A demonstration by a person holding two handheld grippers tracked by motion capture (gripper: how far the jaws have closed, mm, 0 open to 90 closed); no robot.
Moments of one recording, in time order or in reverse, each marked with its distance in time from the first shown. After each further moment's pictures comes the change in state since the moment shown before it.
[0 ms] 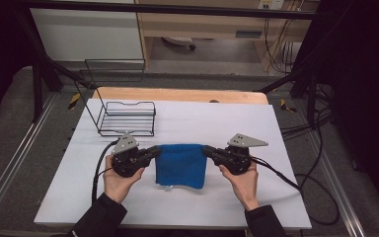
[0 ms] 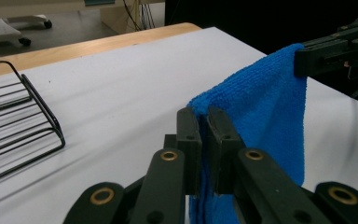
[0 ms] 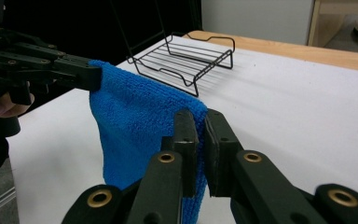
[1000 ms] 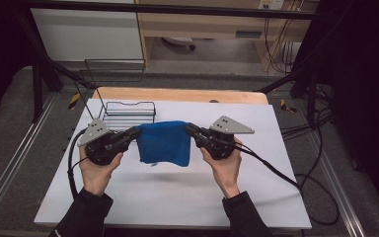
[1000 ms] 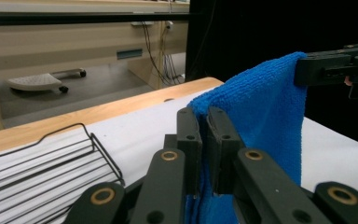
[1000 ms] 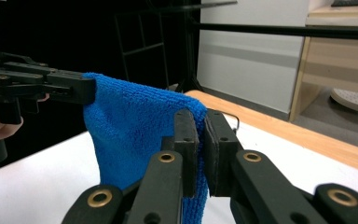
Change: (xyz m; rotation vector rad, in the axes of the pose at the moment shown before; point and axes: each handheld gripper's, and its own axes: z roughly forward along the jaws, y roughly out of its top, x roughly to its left) left arm 0.028 0.034 -0.053 -0.193 0.081 0.021; right arm 0.041 0.060 0.026 -0.175 -0.039 -0.132
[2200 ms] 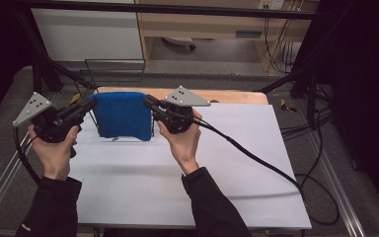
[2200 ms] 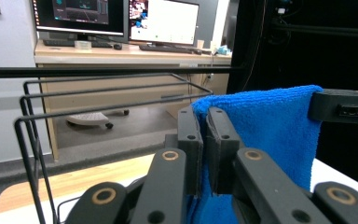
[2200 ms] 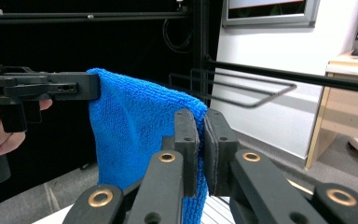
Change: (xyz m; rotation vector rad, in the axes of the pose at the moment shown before) left arm 0.069 0.048 -0.056 -0.180 0.149 -0.029; right arm 0.046 0.067 0.083 -0.117 0.041 -0.059
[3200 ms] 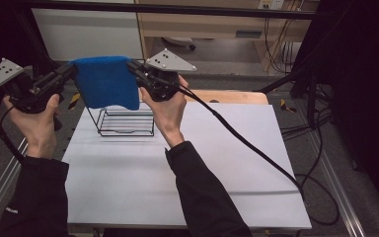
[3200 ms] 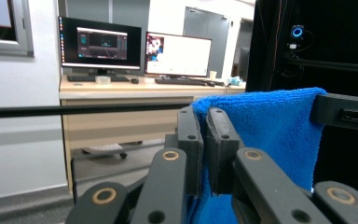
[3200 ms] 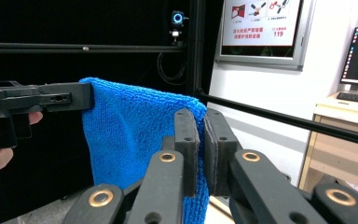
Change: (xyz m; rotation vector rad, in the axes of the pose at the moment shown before) left arm 0.025 0.066 0.007 -0.113 0.053 0.022; right arm -0.001 0.070 0.039 -0.098 -0.028 -0.062
